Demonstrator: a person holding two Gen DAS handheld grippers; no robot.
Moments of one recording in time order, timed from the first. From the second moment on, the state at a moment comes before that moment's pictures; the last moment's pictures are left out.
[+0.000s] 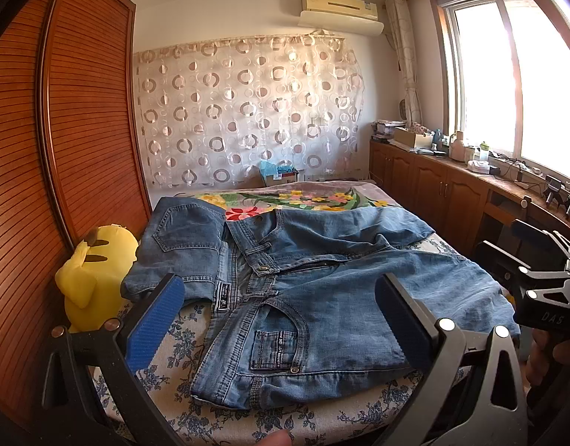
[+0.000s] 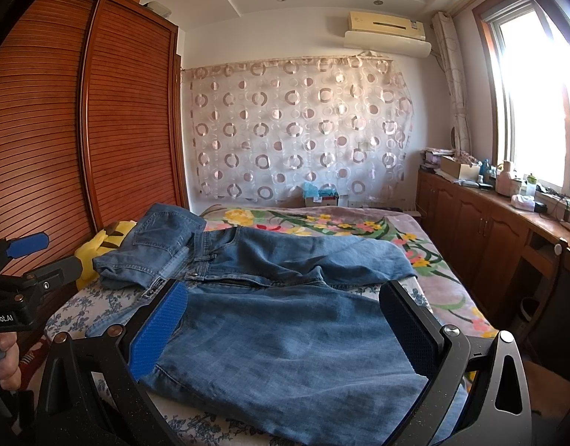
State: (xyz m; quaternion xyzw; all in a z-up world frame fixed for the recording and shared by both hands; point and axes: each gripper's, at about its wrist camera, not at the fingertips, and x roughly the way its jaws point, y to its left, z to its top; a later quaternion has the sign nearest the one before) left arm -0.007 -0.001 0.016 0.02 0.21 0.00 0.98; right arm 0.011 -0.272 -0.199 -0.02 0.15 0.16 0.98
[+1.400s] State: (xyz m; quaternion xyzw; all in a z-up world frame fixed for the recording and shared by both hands) left arm 0.034 0.070 -0.082 -0.02 0.35 -0.01 0.94; right arm 0.028 -0.291 -0.237 -0.06 0.29 0.17 0.94
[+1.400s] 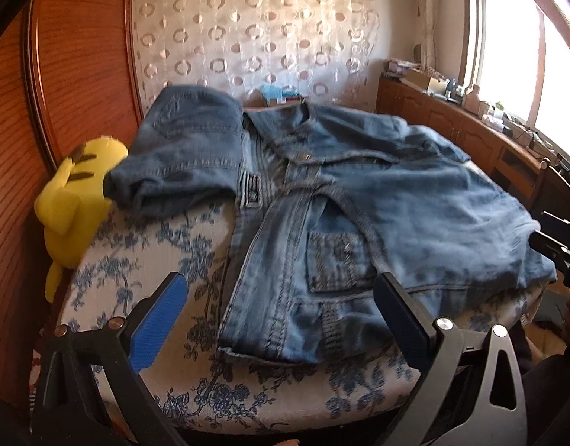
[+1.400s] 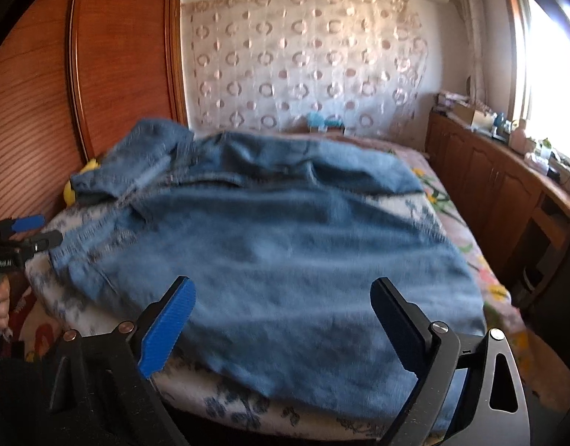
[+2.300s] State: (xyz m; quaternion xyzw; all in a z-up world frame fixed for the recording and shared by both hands) left arm 0.038 0.096 -0.120 -0.05 0.39 -0.03 0.92; right arm -0.014 -0.352 -0.205 -0.10 0.37 0.19 0.91
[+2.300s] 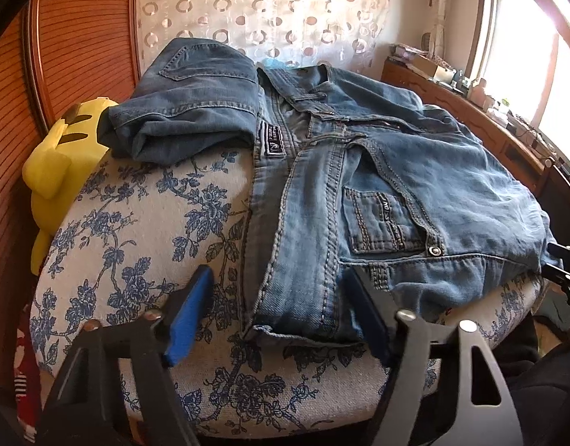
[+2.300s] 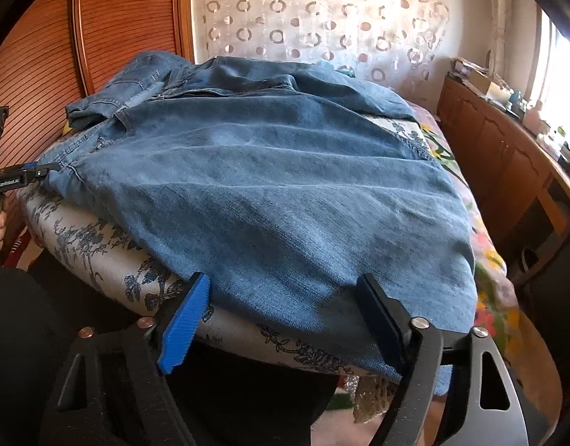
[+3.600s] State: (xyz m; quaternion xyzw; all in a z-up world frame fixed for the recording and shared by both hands) left arm -0.026 0.070 0.007 -0.02 0.28 -0.11 0.95; right arm -0.013 -0.377 -0.107 -0.10 0.21 0.17 0.96
